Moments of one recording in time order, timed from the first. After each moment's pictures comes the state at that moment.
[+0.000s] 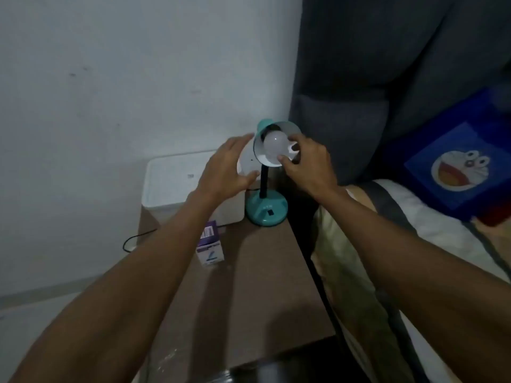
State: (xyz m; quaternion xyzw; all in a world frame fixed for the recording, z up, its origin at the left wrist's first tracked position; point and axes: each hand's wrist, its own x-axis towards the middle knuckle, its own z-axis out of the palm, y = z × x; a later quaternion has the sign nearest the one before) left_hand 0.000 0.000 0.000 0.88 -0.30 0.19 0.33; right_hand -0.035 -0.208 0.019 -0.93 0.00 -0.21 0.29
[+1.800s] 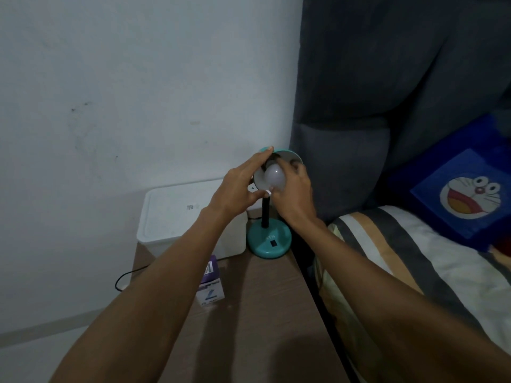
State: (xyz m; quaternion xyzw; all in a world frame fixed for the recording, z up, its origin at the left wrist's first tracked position) left_hand 0.054 -0.023 -0.011 0.83 -0.38 0.16 0.38; right_hand -0.004 -0.174 -0.005 -0.89 0.03 -0.24 0.38
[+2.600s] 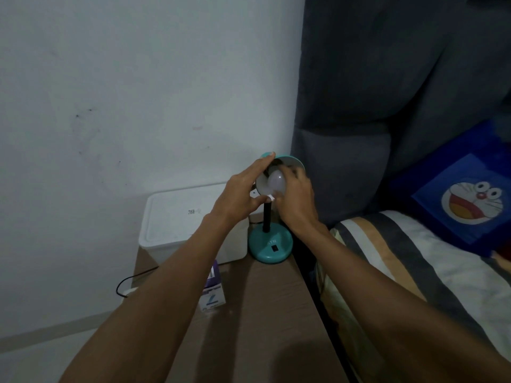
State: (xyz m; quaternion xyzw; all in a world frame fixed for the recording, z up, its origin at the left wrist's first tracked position) left_hand 0.053 -0.024 -0.013 0.83 -0.38 0.15 0.39; right_hand -0.003 -0.176 -0.004 -0.91 0.02 -0.24 0.32
